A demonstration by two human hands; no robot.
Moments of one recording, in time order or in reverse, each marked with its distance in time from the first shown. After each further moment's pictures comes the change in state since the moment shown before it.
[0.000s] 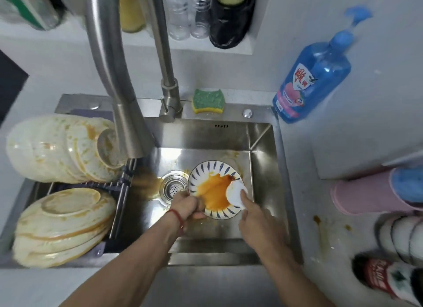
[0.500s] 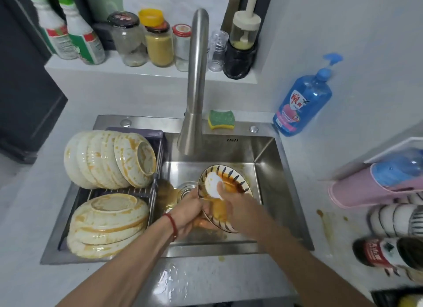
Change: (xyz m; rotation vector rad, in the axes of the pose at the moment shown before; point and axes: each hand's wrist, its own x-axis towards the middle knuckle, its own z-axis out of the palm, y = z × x) left_hand -0.120 0.042 -0.069 0.036 -0.422 0.190; right_hand -0.056 -0.098 -0.006 -0.199 0.015 -0.385
